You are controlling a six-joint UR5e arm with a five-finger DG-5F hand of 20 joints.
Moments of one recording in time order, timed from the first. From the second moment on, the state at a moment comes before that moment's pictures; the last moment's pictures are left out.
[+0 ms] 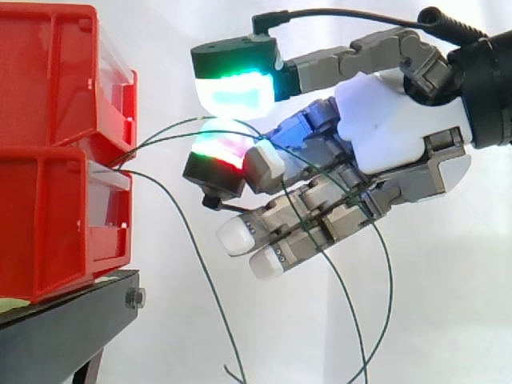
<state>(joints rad) 0.24 -2.42 -0.69 -3.44 -1.02 0.05</state>
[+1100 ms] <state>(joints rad) 0.24 -2.32 -0.80 -3.54 -1.02 0.05</state>
